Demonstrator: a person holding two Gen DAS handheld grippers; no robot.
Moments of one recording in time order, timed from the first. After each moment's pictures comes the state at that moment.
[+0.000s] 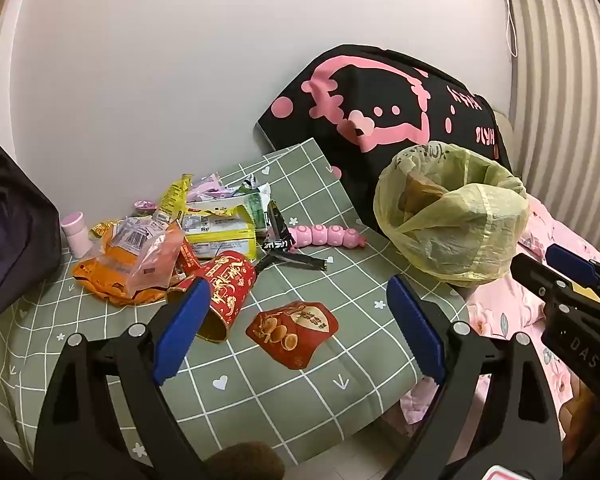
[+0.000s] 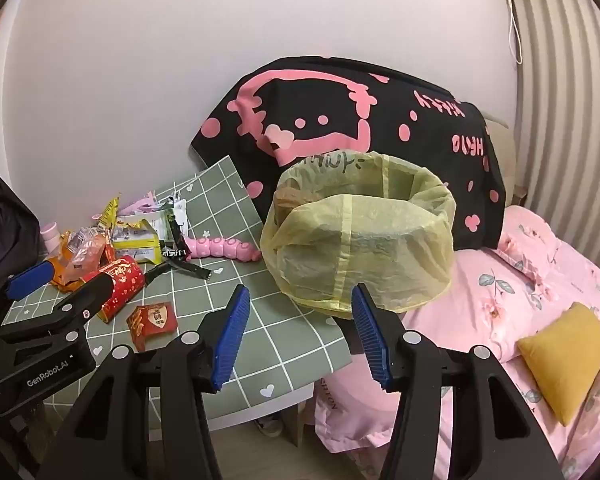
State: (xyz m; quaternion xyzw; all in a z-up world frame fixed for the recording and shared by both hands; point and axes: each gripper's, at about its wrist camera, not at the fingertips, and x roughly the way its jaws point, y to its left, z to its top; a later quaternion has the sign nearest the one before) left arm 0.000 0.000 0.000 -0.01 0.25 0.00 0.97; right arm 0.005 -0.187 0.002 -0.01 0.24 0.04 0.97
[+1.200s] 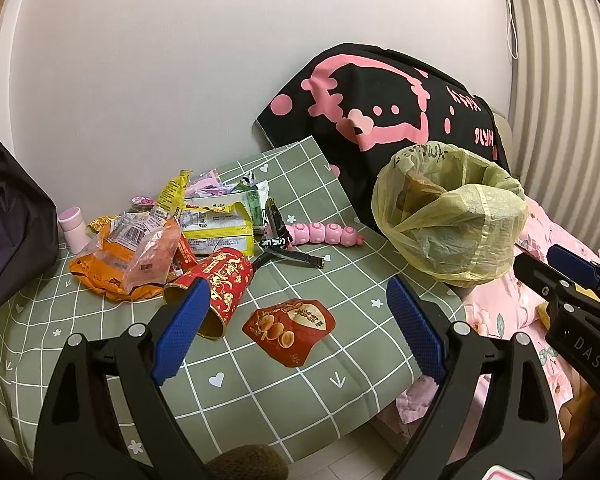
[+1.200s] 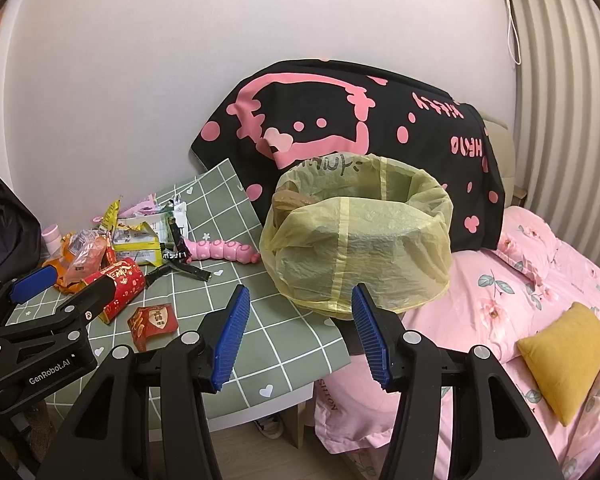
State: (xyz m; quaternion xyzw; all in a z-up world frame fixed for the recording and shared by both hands) left arm 0.000 -0.001 -0.002 -0.01 0.25 0.00 0.97; right arm 0.002 -0.190 0.004 0.00 0.25 0.04 0.97
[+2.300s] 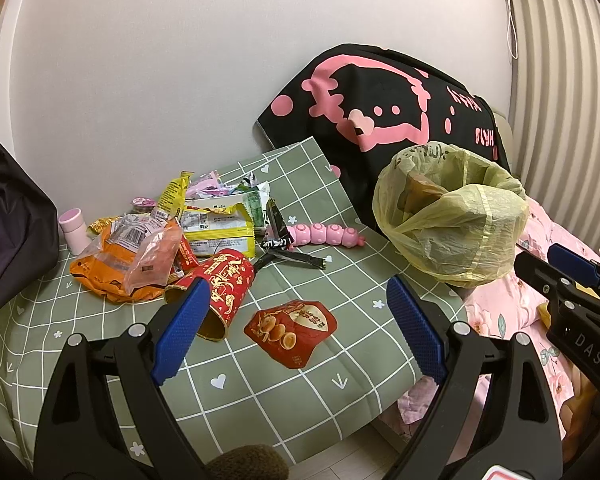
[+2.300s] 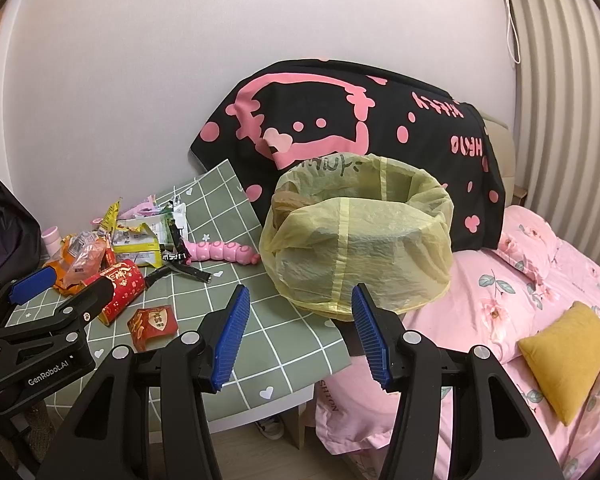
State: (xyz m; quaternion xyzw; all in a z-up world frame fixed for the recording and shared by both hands) left arm 0.001 -0.001 -0.001 -0.01 0.25 0.00 0.97; right arm 0.002 -0.191 0.003 0.00 0.24 0.04 0.97
